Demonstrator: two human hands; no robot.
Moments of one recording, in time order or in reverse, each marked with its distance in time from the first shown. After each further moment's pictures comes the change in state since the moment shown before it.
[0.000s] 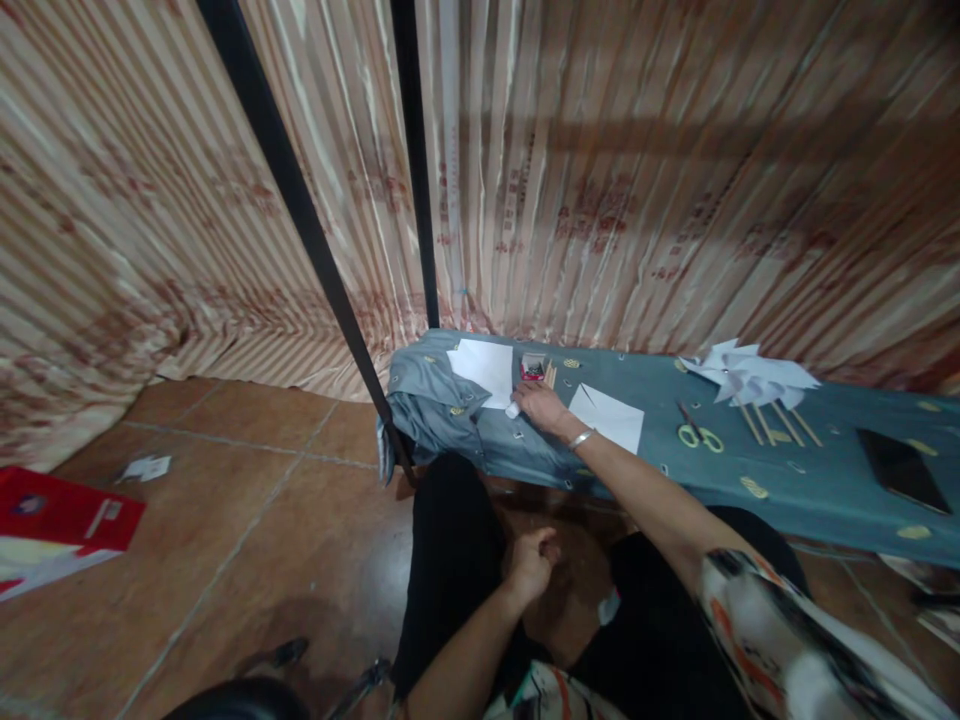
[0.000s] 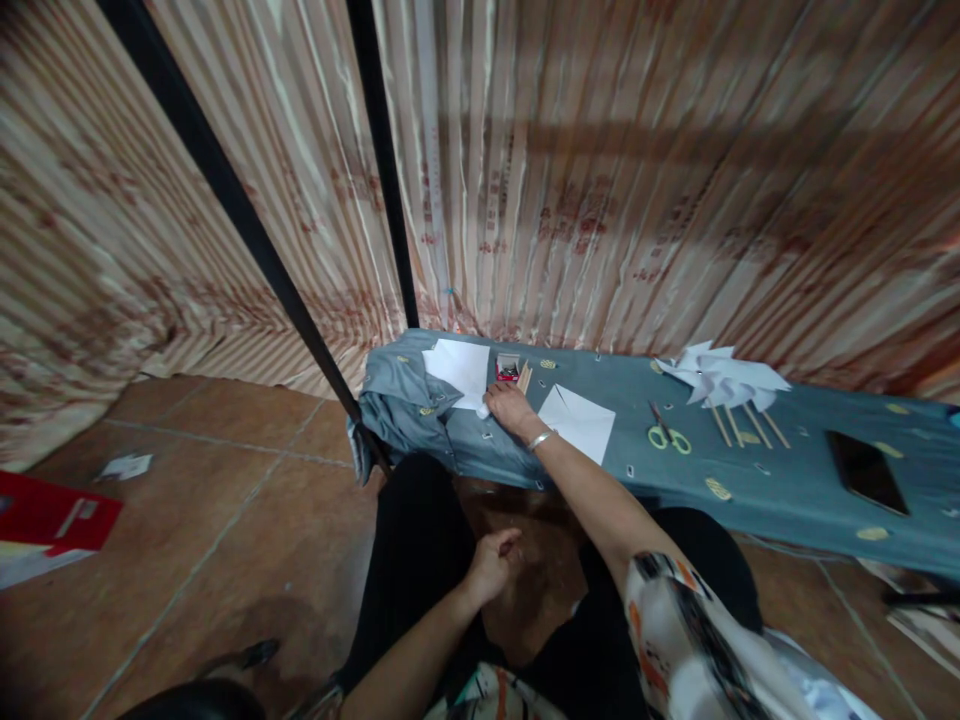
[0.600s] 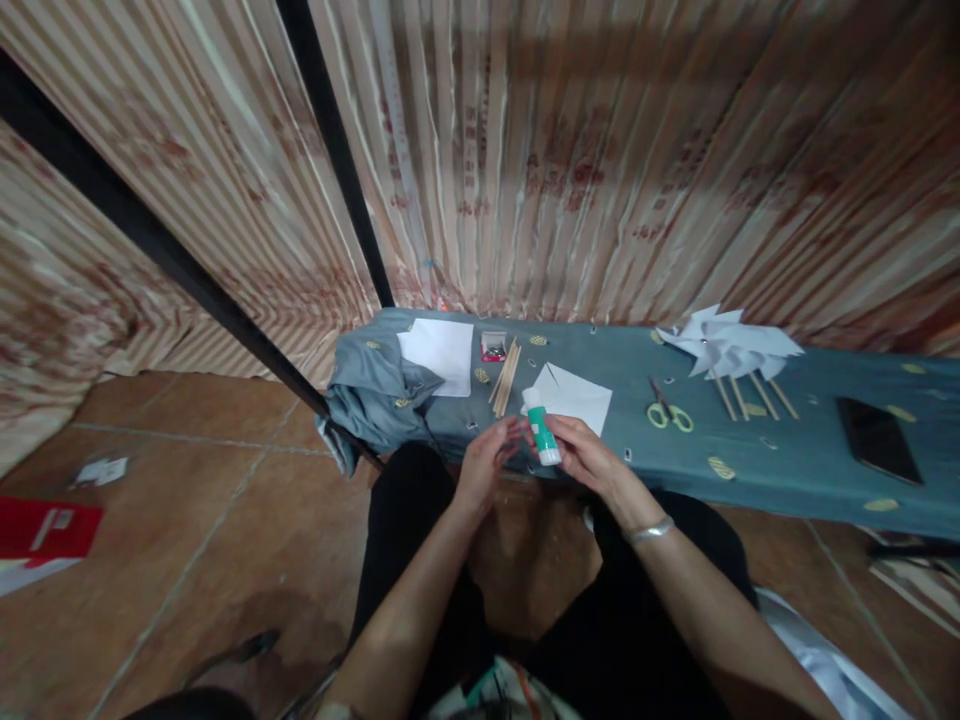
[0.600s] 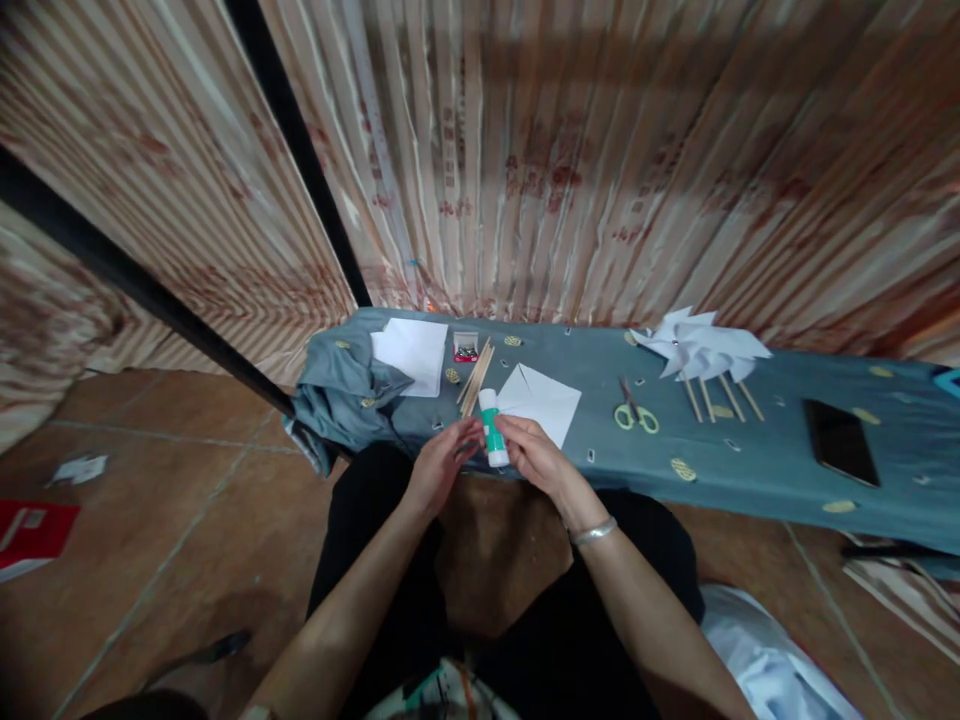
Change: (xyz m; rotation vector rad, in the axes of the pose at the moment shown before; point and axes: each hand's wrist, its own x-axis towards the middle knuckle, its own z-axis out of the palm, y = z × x) left_hand 0.036 0.168 -0.018 -0.728 0.019 0.204; right_hand -0.133 0.024 -0.027 1.971 0.011 0.436
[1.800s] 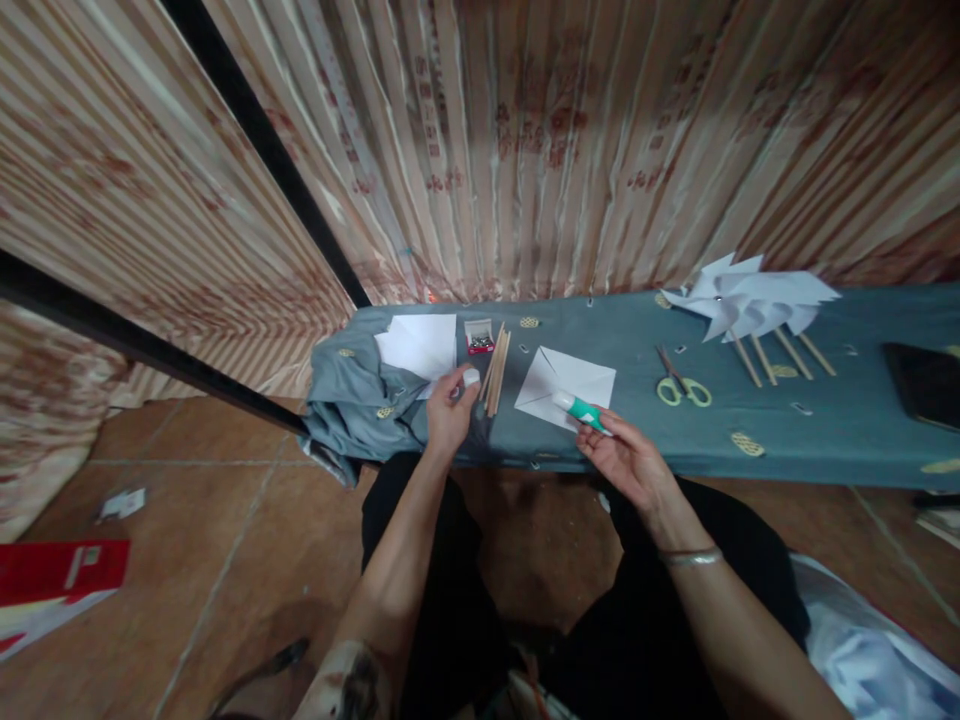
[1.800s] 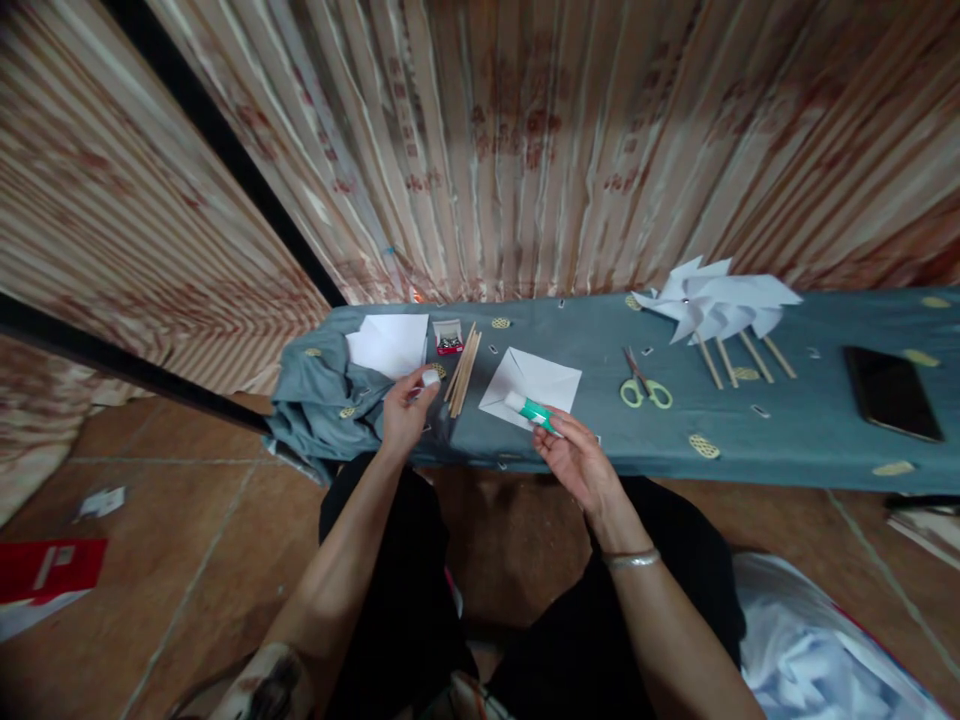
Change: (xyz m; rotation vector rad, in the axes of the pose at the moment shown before) left_hand 0.094 0.027 -0.026 0.822 0.159 0.432; right_hand -0.019 0.032 -0.068 0.449 0.399 -0.154
